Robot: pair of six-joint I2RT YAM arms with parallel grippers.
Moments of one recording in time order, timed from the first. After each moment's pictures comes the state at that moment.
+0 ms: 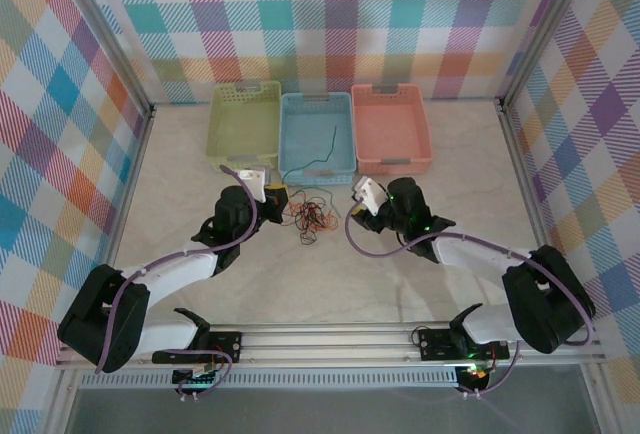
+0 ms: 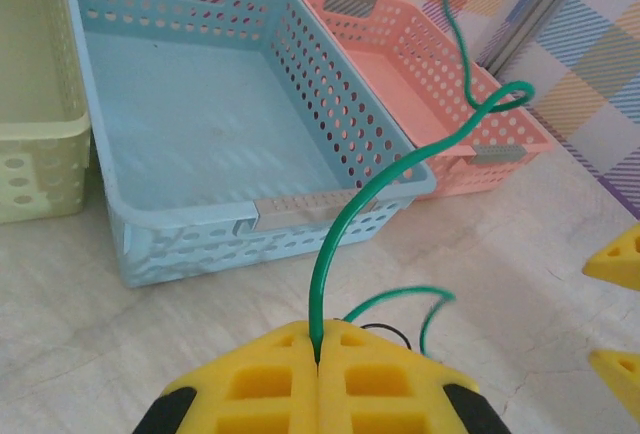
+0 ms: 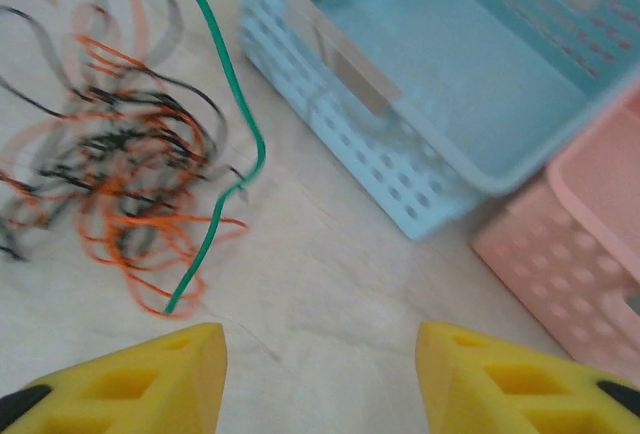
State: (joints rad) left arm -0.49 1.25 0.50 0.45 0.07 -0.38; right arm 0.59 1.33 0.61 0.18 -0.16 -0.39
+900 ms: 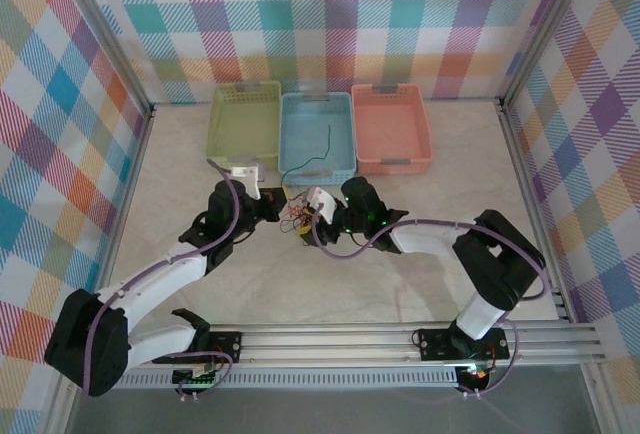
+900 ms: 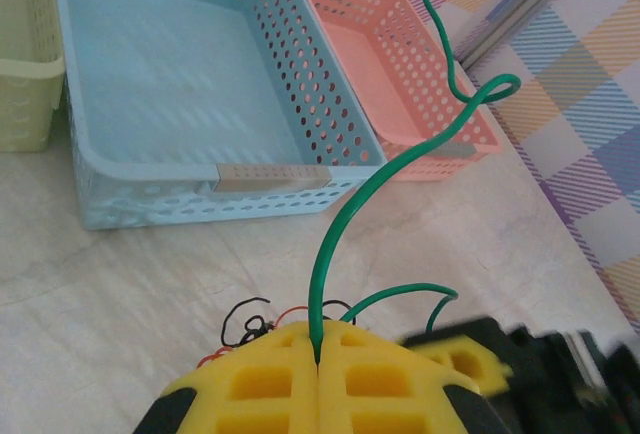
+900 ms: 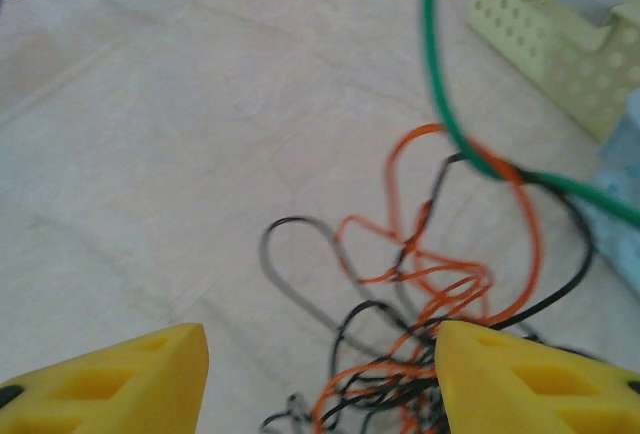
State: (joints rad) left arm -0.49 1.12 0.59 0.16 0.13 -0.54; right arm 0.79 1.66 0.83 0.33 -0.44 -0.23
